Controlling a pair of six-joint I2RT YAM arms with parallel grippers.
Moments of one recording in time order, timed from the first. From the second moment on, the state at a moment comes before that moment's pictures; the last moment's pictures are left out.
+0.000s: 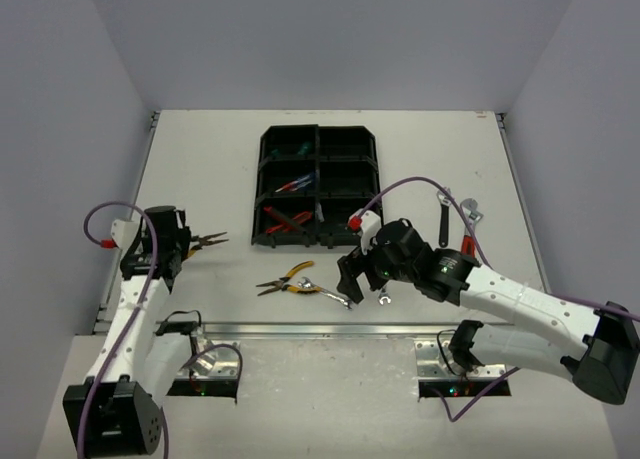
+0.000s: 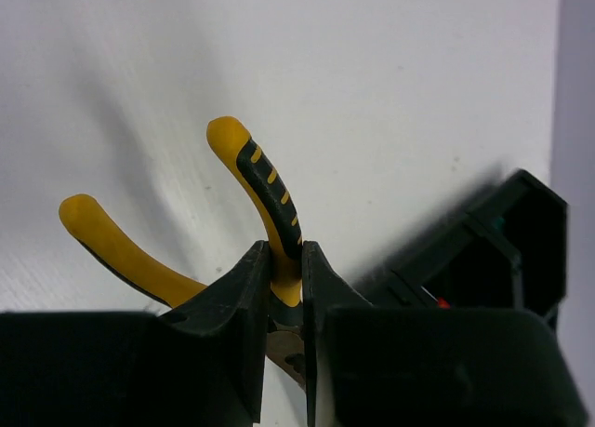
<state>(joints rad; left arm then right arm) 0.12 0.81 0.55 -0.53 -0.37 -1.25 0.92 1.01 0.67 -0.36 -0.06 0.23</state>
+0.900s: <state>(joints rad) -0.50 1.31 1.00 0.21 -0.14 -0.83 0.85 0.87 0.97 -0.53 0.10 0.29</state>
